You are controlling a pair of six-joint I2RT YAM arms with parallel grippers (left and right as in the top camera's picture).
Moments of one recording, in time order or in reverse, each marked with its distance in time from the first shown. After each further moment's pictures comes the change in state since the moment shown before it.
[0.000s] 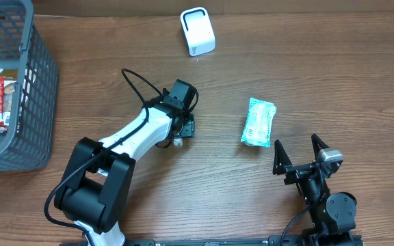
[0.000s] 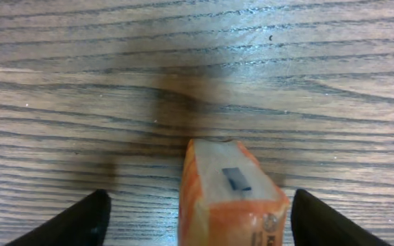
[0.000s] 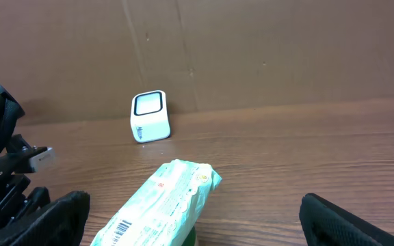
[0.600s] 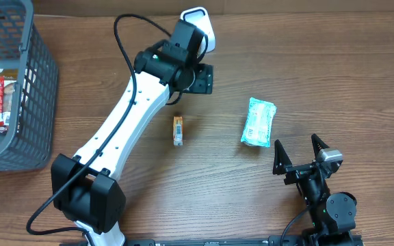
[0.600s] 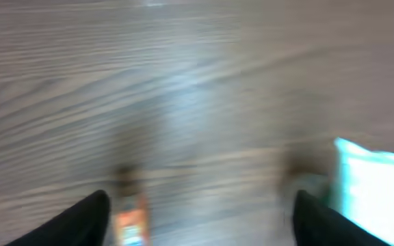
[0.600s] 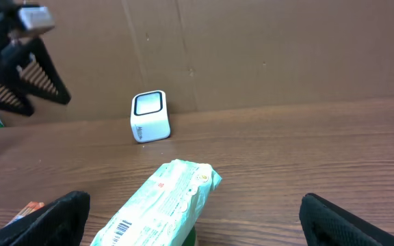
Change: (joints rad) left arm 0.000 0.000 0.612 -0.360 0.171 0.125; right arm 0.000 0.000 0.000 0.000 0.000 0.000
